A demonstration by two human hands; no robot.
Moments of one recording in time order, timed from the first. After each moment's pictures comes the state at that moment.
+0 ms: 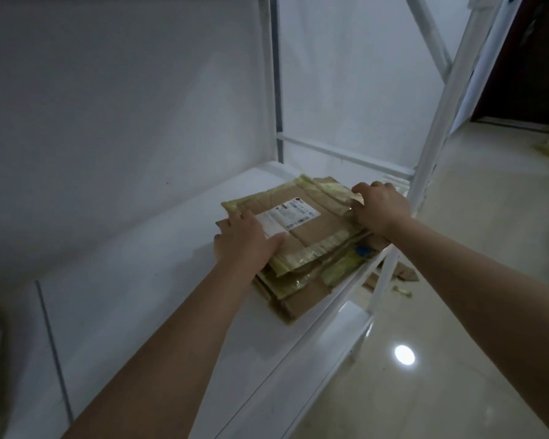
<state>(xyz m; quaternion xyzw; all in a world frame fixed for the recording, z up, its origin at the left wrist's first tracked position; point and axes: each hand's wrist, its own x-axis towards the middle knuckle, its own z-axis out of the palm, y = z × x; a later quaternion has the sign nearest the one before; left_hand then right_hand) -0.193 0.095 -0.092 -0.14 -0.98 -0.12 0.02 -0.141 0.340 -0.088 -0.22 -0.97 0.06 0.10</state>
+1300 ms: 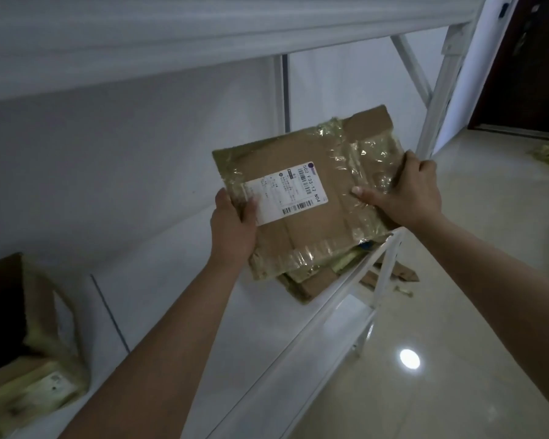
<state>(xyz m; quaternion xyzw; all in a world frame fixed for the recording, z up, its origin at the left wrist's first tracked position) -0.145 0.025 -0.022 -0.16 -0.82 -0.53 0.14 -0.060 0.297 -0.010 -0.28 -0.88 0.24 0.29</state>
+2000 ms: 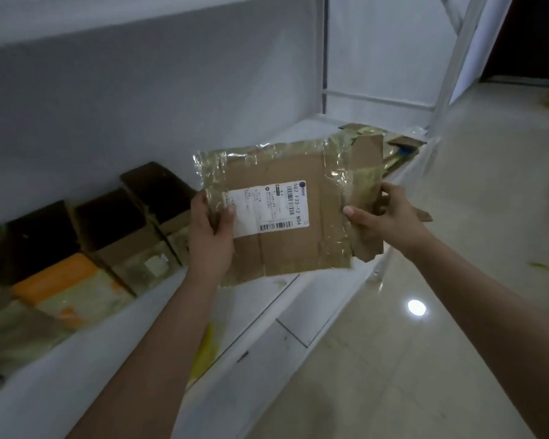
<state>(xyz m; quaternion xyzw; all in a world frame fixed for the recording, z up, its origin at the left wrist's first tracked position) 0.017 -0.285 -0.059 -0.15 -0.79 -0.58 0.10 0.123 -0.012 -0.068 -0.20 -0.78 0.57 0.18</state>
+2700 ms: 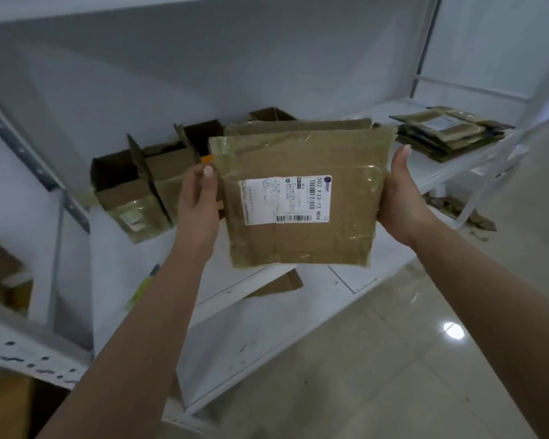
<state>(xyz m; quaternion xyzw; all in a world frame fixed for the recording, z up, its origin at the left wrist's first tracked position) 0.194 -0.539 -0.026 -0.05 -0.69 -0.71 0.14 0.239 -0.264 -0.021 -0.05 -0.67 0.74 0.02</state>
